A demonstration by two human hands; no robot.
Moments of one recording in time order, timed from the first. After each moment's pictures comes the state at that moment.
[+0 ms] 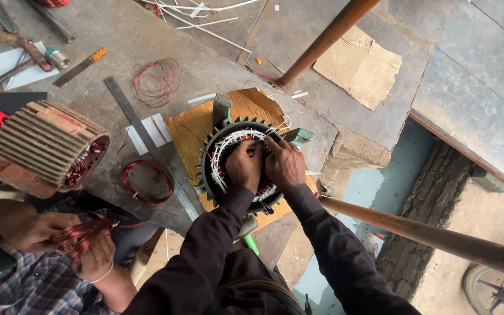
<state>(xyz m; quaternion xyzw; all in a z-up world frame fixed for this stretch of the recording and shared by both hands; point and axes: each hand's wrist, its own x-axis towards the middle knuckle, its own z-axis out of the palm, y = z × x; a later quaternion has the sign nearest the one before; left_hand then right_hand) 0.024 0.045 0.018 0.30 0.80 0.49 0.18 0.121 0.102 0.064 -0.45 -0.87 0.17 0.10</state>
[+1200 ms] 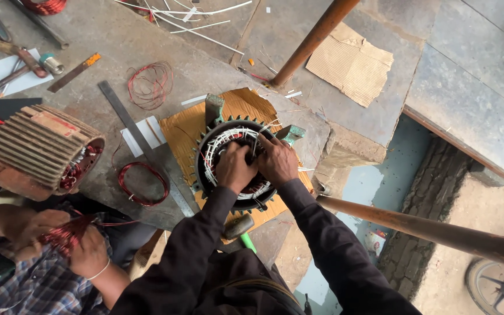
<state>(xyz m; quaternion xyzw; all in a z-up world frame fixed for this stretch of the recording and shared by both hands) 0.003 0.025 0.050 0.47 0.78 0.32 0.25 0.124 0.103 0.066 -0.45 -0.87 0.19 0.10</state>
